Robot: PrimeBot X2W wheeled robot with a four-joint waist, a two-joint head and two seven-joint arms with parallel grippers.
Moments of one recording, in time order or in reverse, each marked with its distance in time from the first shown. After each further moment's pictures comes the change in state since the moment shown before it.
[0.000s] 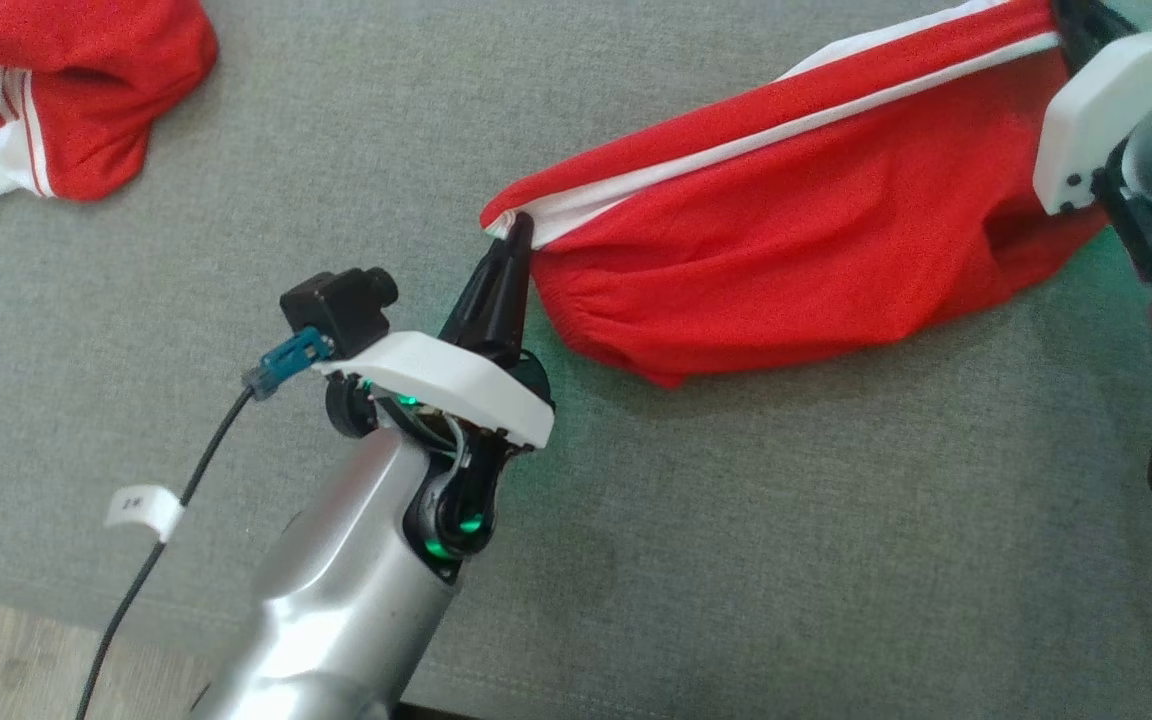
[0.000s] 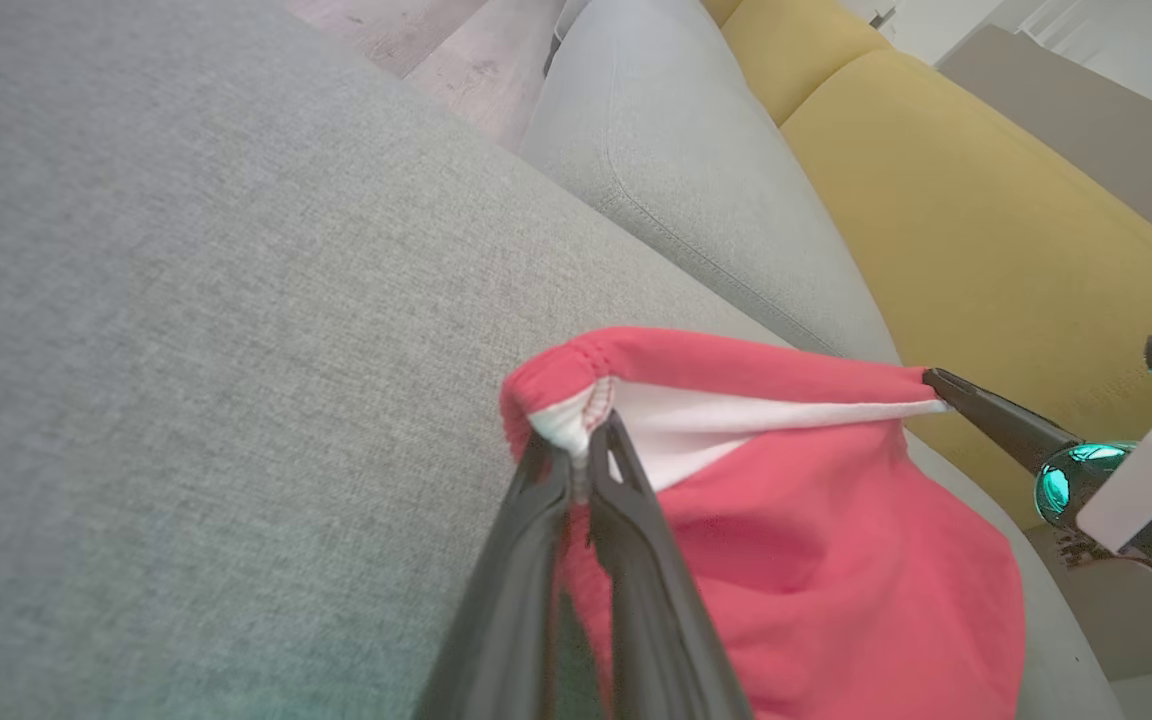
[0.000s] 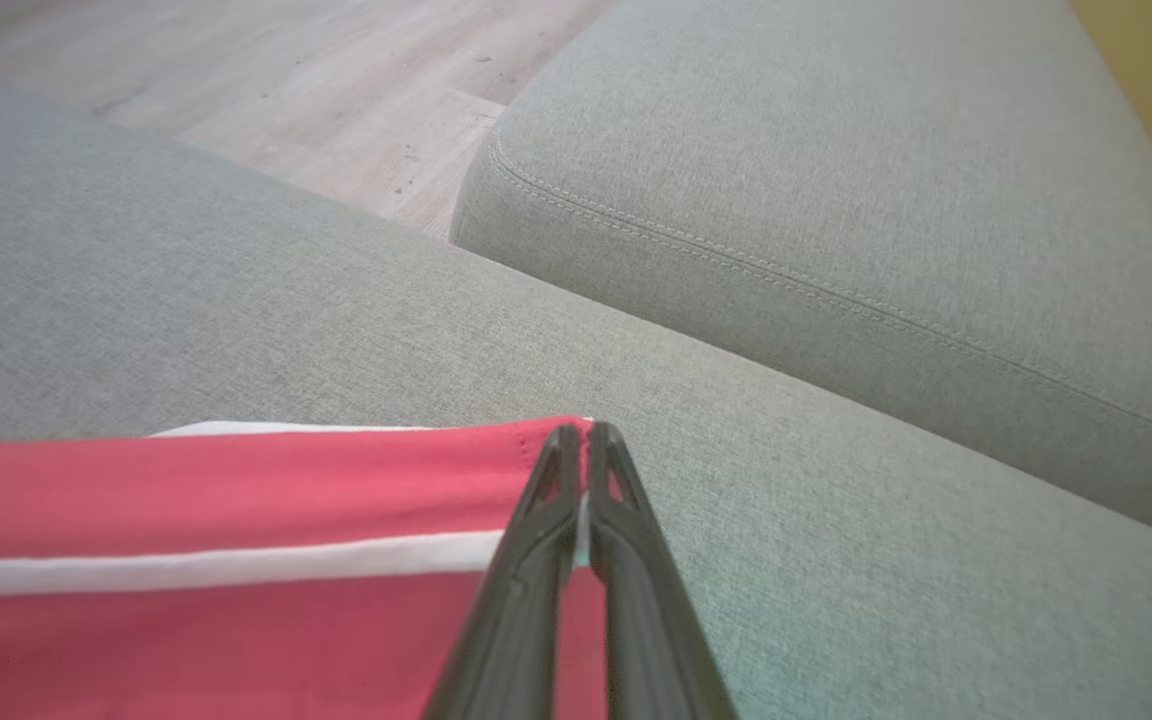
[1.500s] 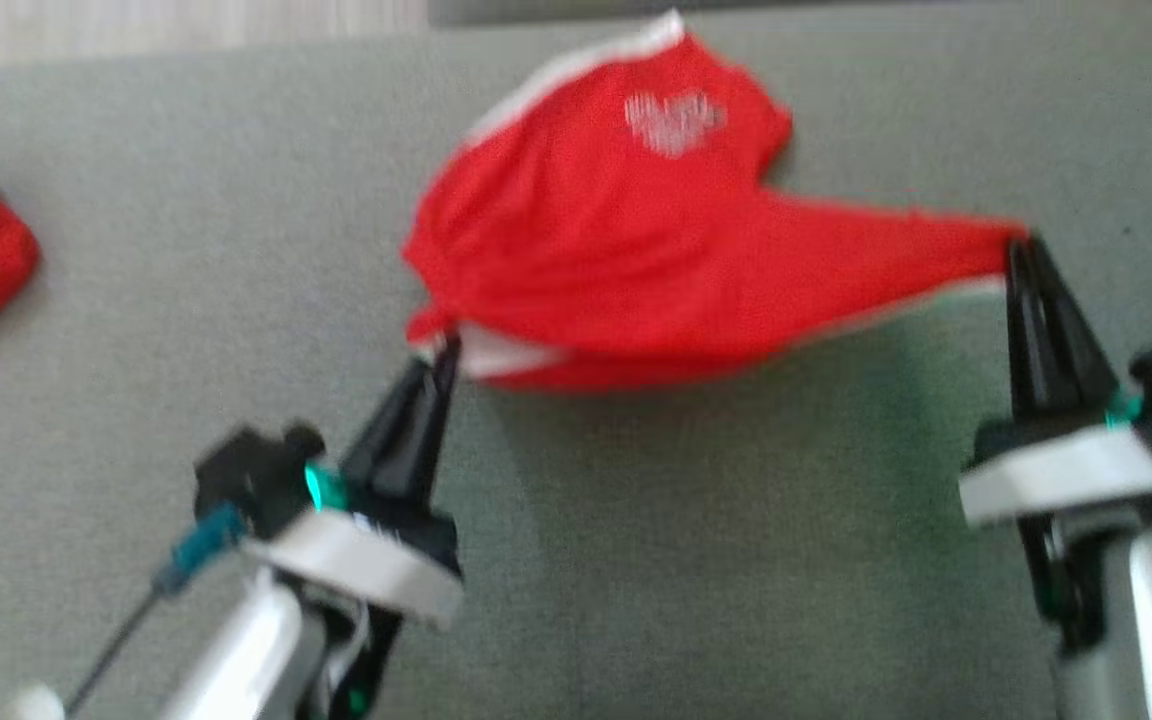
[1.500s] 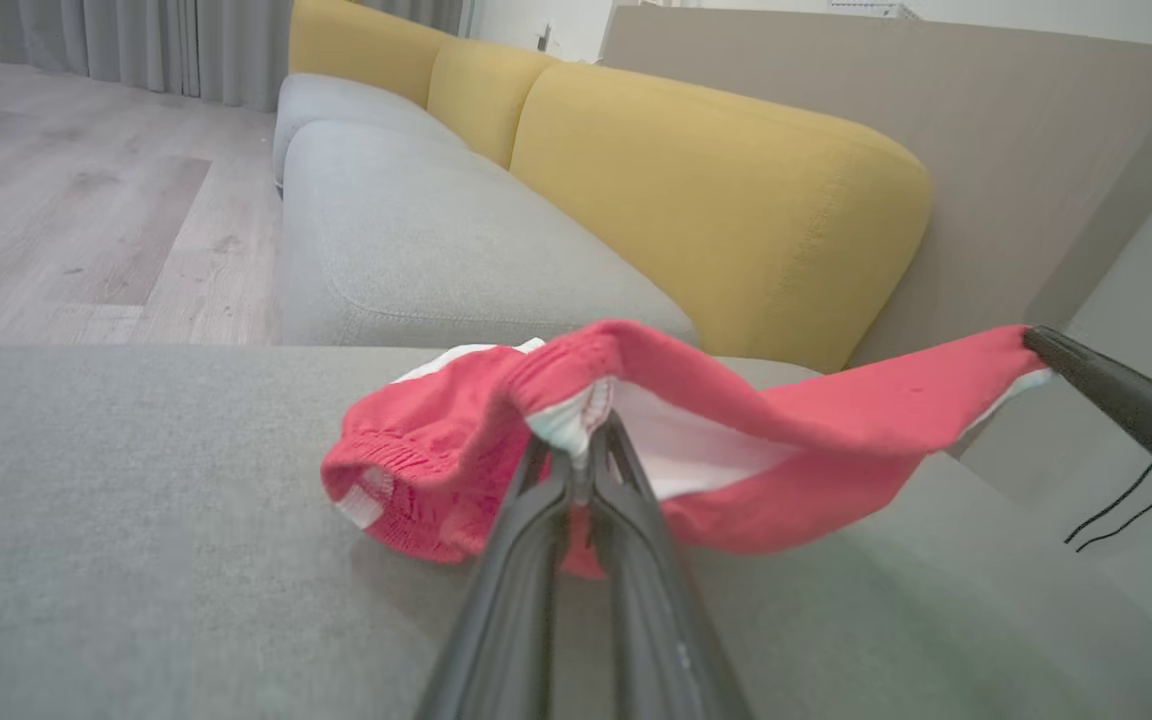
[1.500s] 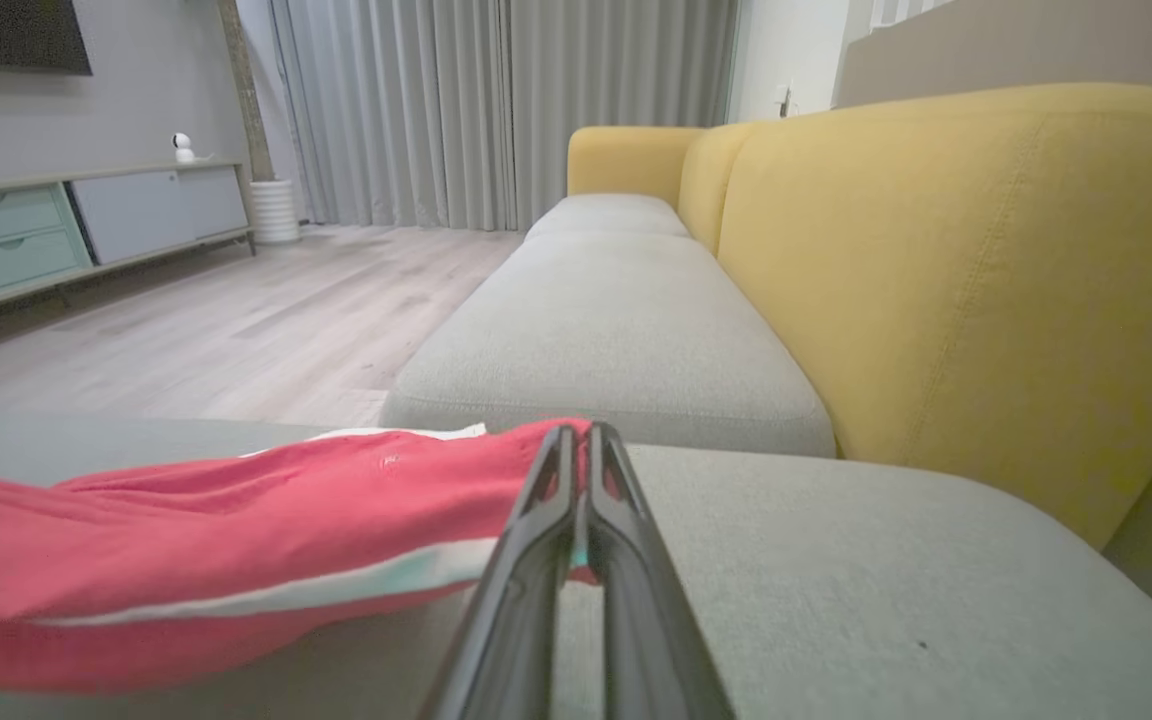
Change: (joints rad) left arm 0.314 0.254 0.034 -0.409 0.332 -0.004 0.005; right arm 0.701 0.248 -0.204 -0.618 -0.055 0.000 -0.371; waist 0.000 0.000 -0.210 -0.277
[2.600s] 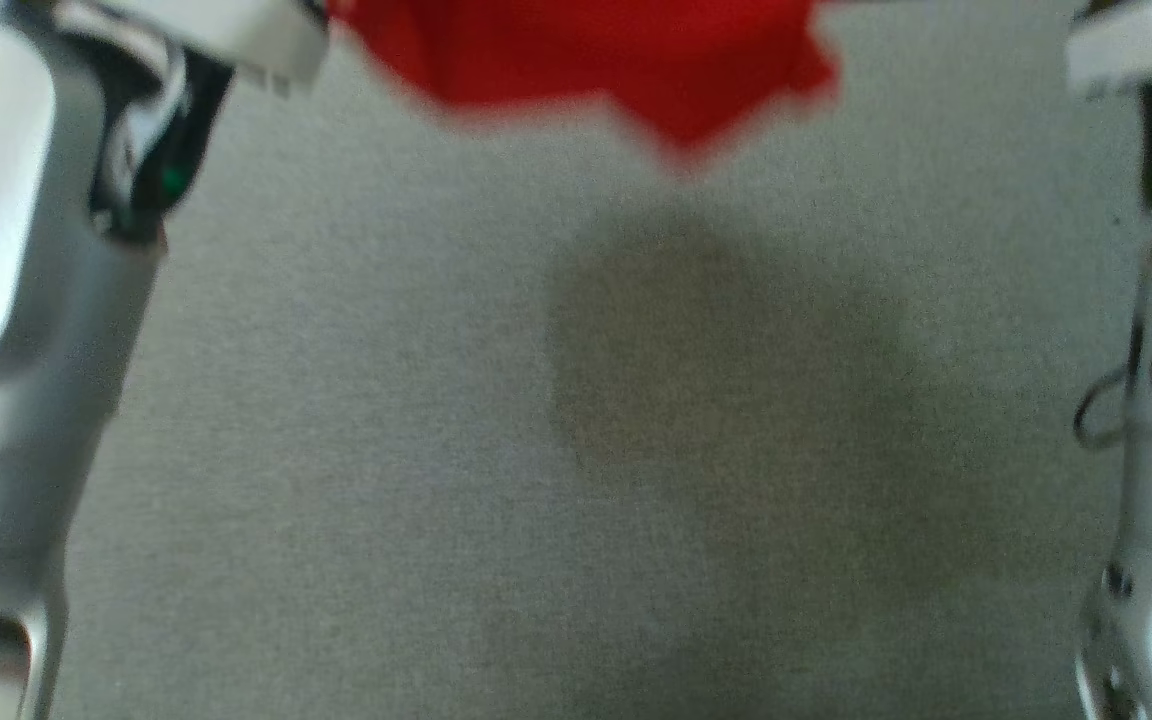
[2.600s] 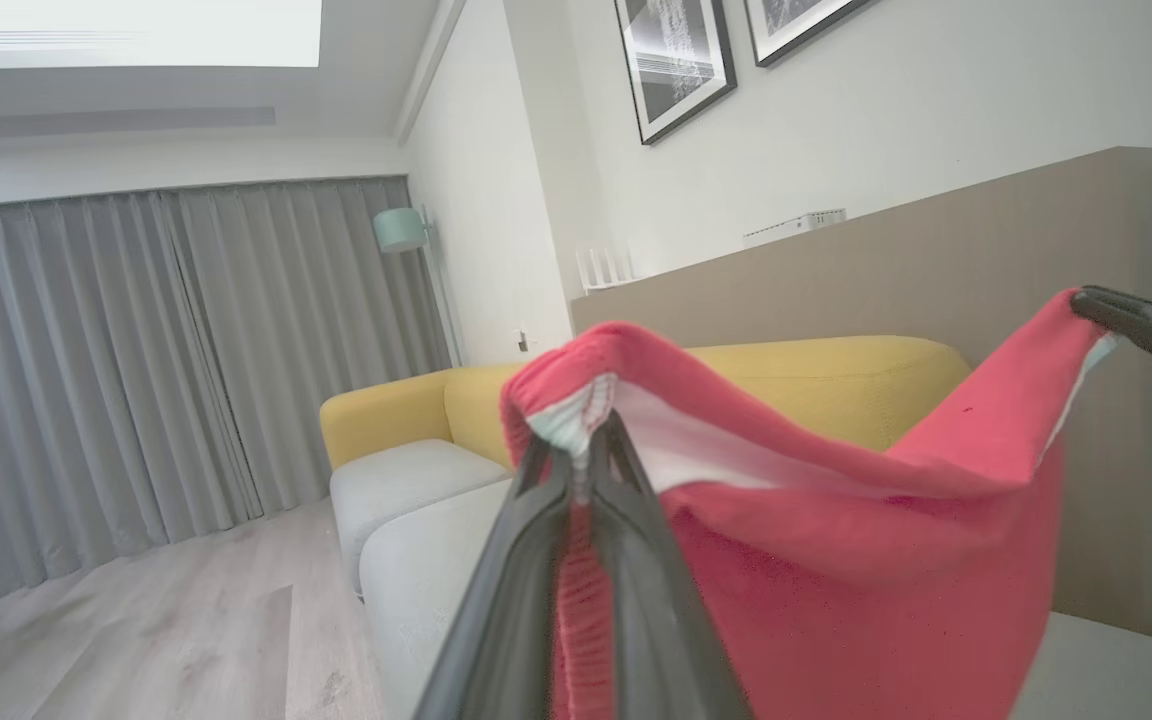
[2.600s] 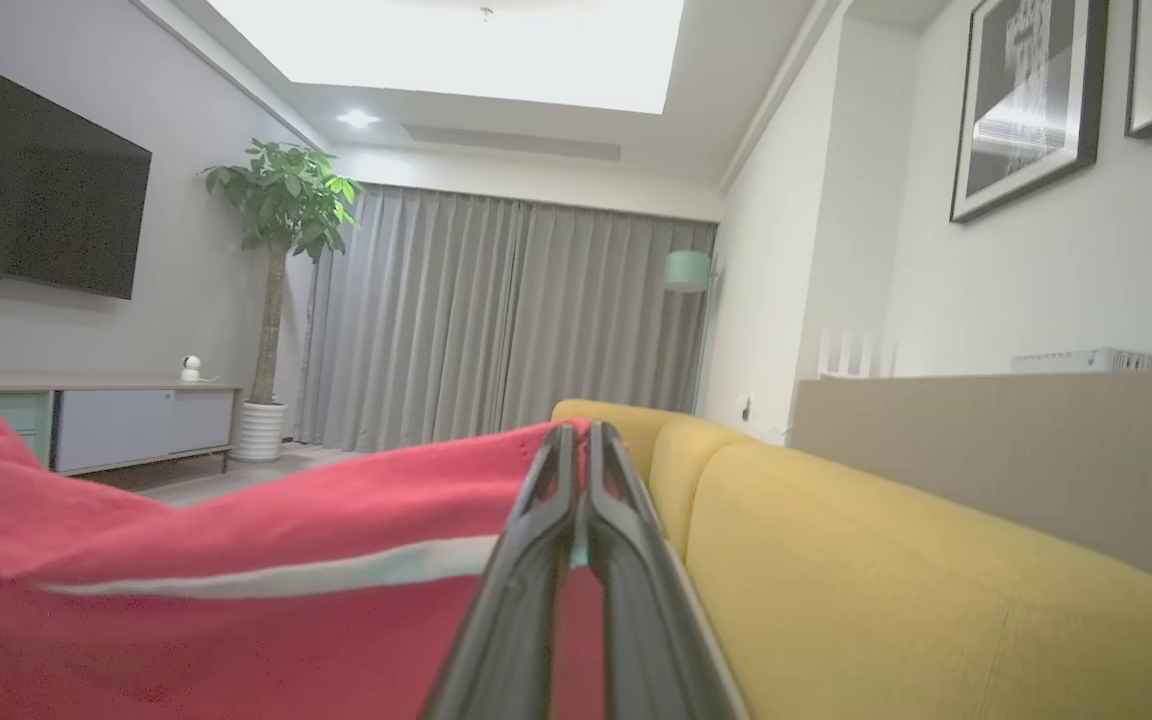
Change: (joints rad) left arm -0.765 0.053 0.098 0.100 0.101 -0.099 0.244; right arm -0.621 -0.030 0.007 0.063 -0.014 0.000 0.139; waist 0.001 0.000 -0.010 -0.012
